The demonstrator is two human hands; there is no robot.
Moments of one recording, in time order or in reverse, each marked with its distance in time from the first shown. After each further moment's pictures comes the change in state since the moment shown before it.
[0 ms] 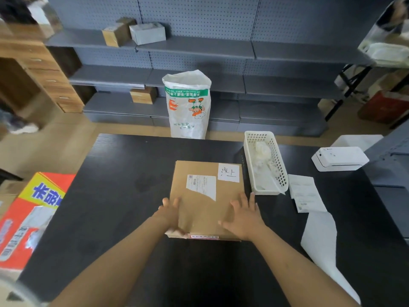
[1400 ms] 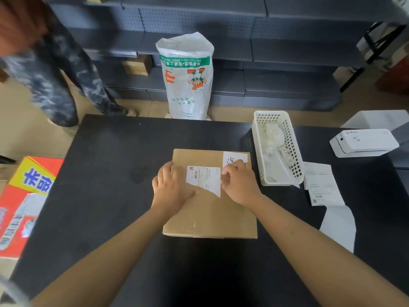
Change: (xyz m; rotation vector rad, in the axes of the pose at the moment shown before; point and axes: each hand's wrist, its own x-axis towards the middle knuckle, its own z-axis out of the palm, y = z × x) left_hand 0.073 -0.001 0.000 -0.224 0.604 0.056; right_hand 0.081 -0.020 -0.031 0.151 0.341 -0.159
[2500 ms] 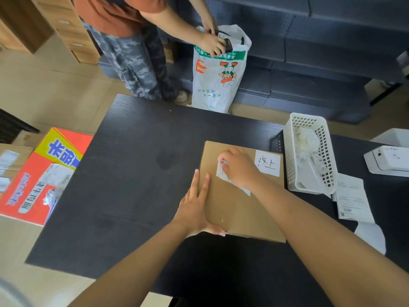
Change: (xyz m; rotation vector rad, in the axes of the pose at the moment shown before) left_hand -0.057 -0.036 0.014 -0.269 -0.326 0.123; right_hand 0.048 -0.076 0.014 -0.070 -0.127 -0.256
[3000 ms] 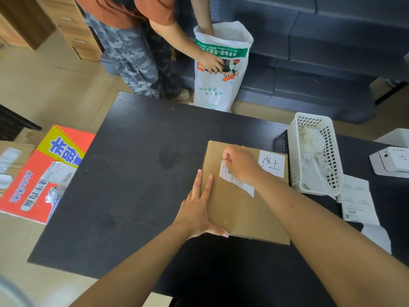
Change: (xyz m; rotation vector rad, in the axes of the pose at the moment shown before) left_hand 0.000 -0.003 0.000 -0.007 0.015 0.004; right_hand 0.014 0.000 -0.002 0.009 -0.036 0.046
